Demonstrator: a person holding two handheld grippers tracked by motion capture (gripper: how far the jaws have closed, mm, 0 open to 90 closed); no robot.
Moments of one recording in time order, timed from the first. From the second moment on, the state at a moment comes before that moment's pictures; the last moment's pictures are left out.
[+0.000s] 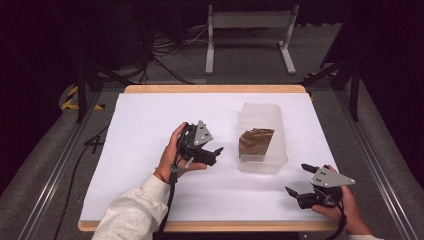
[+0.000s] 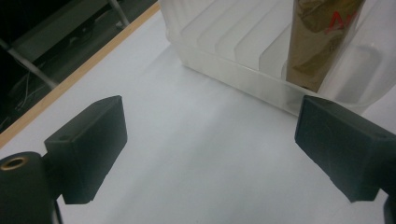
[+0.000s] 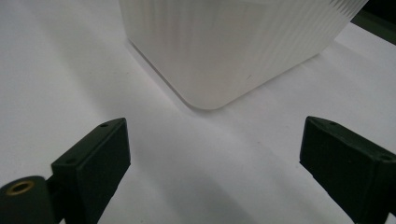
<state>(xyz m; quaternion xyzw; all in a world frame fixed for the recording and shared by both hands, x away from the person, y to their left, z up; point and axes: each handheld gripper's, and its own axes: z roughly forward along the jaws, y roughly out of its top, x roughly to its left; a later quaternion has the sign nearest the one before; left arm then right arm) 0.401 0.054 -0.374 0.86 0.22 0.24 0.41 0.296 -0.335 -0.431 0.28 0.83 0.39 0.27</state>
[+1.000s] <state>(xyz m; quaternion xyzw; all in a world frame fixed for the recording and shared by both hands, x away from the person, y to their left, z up) 0.383 0.120 -0.404 0.87 0.22 0.26 0.37 0.295 -0.334 -0.431 0.28 0.83 0.39 0.27</state>
